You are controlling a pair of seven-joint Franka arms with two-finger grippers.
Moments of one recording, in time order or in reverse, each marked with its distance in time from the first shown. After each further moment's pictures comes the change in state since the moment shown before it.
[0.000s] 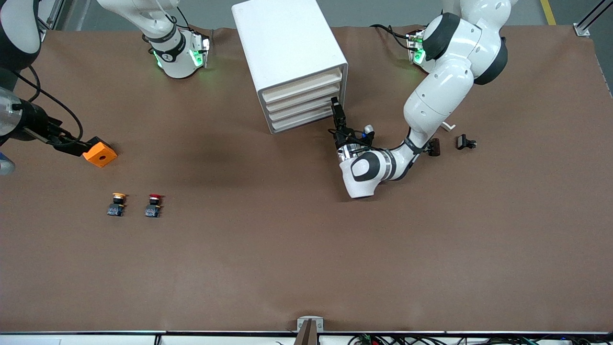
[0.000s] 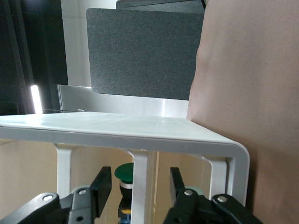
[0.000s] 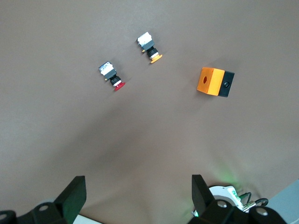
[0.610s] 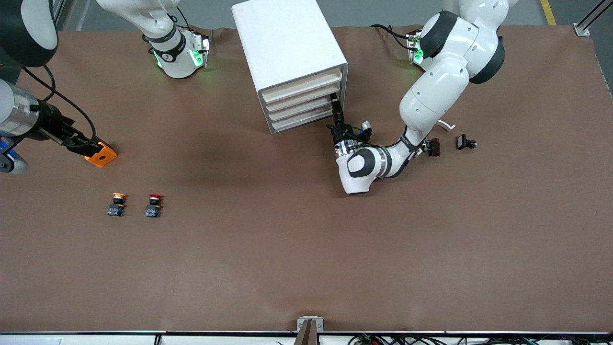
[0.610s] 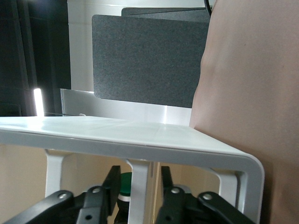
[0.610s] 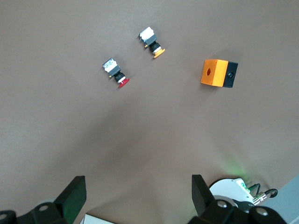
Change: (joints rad) left arm -0.026 -0.003 0.000 -0.016 0.000 -0.007 -0.012; right arm 0.042 0.000 0.001 0.000 0.000 0.000 0.091
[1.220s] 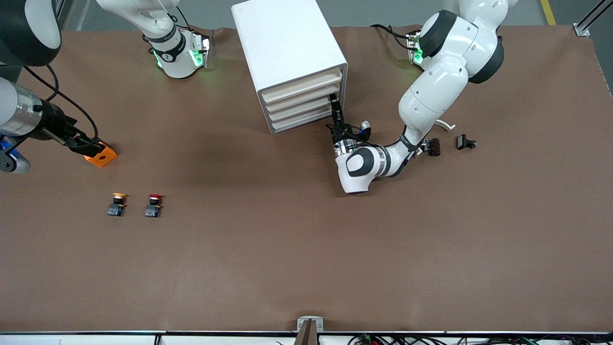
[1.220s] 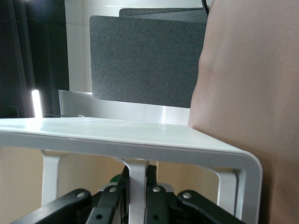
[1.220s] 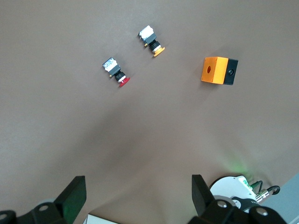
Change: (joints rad) left arm -0.003 -0.002 0.001 0.001 0.003 0.006 0.011; right arm 0.014 0.000 0.000 0.000 0.000 -0.001 0.033
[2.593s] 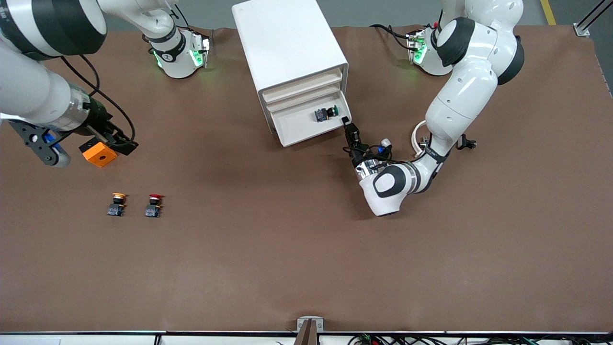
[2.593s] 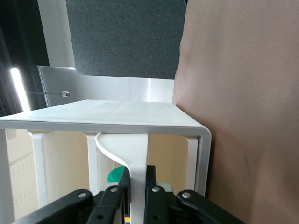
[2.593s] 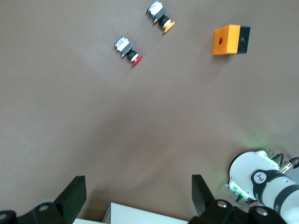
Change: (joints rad) left arm 0.156 -0.008 0.013 0.092 0.037 0.004 -0.001; right arm 0.143 0.002 0.002 -0.001 0.034 0.000 0.254
